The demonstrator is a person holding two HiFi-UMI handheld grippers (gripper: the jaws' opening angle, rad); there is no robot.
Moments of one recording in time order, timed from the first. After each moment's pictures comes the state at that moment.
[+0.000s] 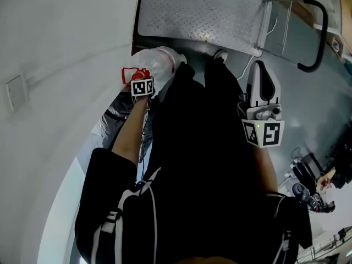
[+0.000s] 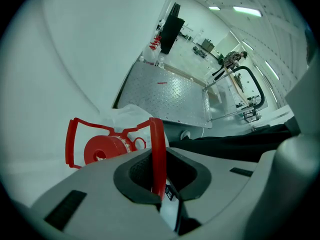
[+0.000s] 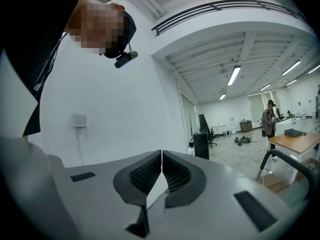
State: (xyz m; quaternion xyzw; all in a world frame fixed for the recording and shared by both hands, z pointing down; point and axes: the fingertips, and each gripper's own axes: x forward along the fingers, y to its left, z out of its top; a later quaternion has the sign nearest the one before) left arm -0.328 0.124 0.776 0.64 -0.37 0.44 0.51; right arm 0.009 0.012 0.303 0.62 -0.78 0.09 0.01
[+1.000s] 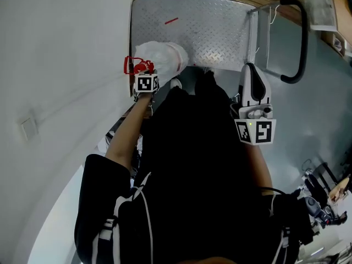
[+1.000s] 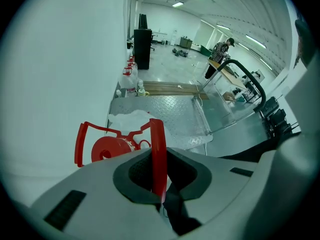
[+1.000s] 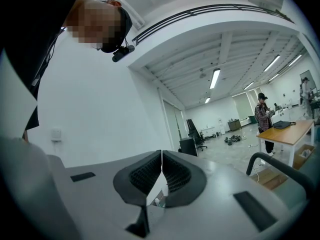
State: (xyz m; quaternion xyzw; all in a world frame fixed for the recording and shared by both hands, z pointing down) left arm -0.125 -0.060 0.700 0.71 -0.36 0.48 0.36; right arm 0.197 -0.035 0.319 0.67 -0.74 0.10 -0.06
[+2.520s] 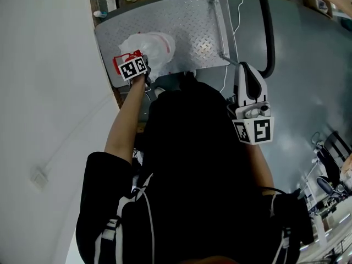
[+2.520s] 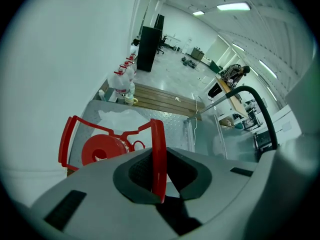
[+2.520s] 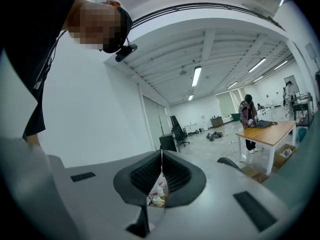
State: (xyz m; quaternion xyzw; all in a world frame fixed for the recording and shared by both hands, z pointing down) left arm 0.110 -0.189 0.730 0.69 -0.39 0.41 0.45; right arm 0.411 -0.046 0.354 0.72 -0.67 0.14 -0.05
